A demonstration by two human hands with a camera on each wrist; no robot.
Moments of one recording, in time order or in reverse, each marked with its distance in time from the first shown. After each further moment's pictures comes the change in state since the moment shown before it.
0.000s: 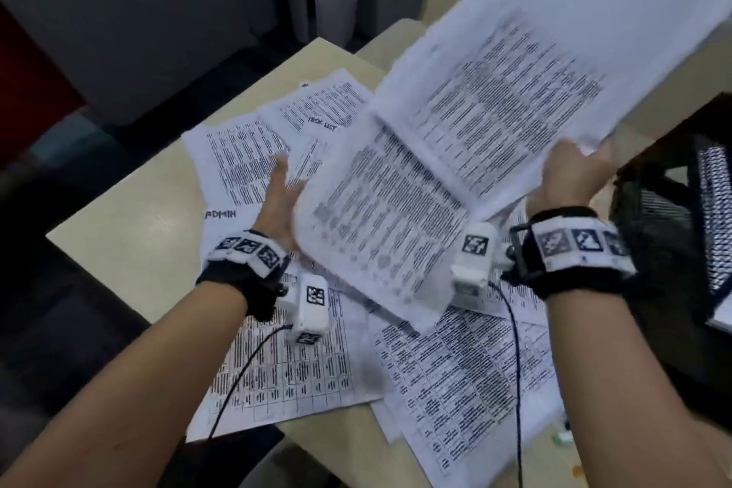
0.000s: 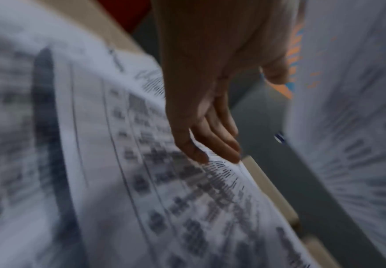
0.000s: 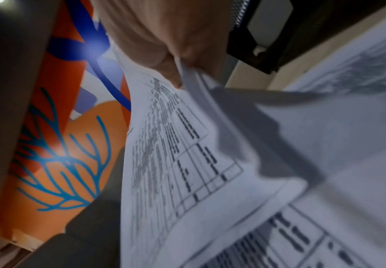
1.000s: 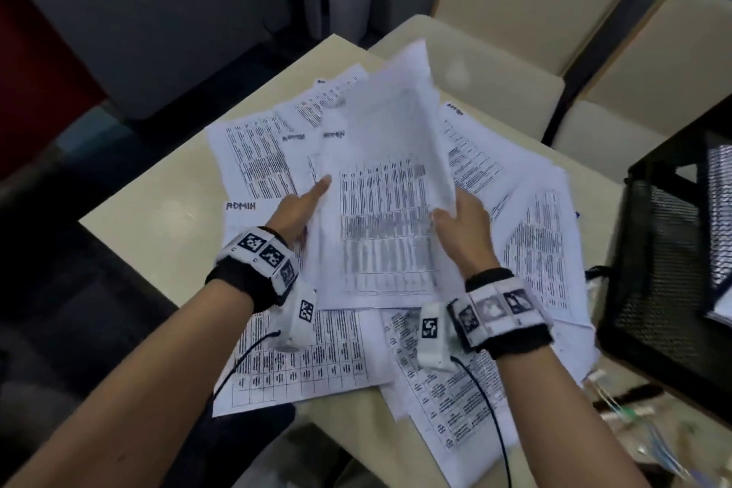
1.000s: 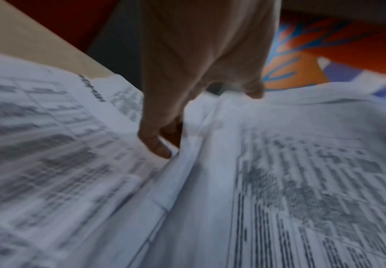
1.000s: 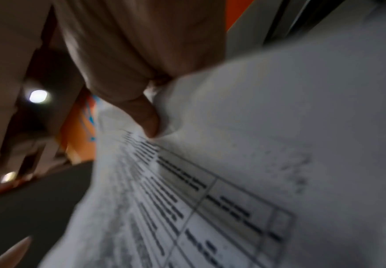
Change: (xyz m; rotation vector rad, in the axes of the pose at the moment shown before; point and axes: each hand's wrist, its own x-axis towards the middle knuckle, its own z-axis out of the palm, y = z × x) left_hand -0.004 -0.008 -0.011 0.557 0.256 -0.052; right_hand -0.099 0.048 -0.011 -0.613 -0.834 -0.038
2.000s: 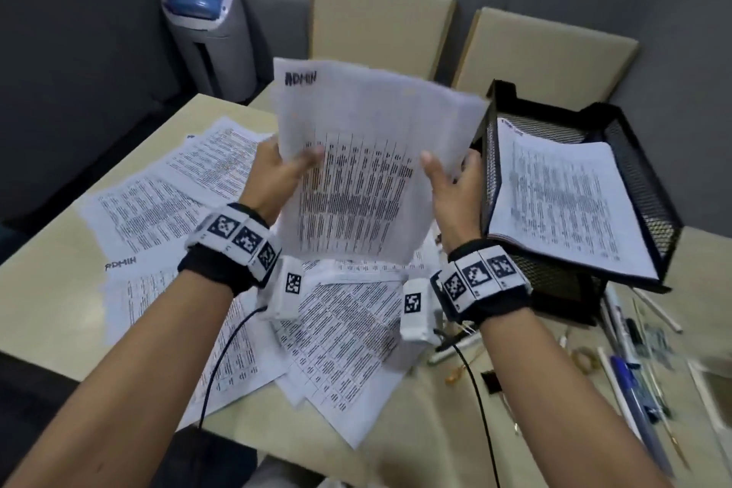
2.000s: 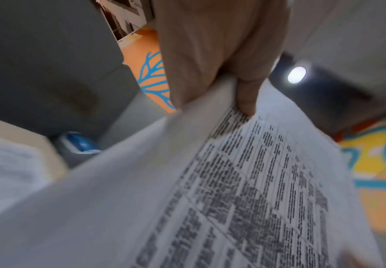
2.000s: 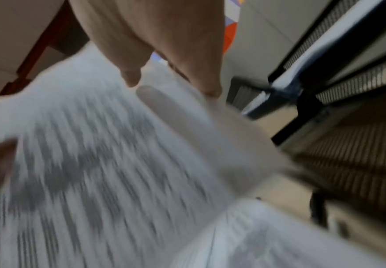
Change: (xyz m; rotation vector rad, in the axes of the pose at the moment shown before) left_hand -0.112 0.116 0.124 -0.068 -0.171 0.752; right_hand -0.055 0.022 -0.164 0.524 0.470 -0.162
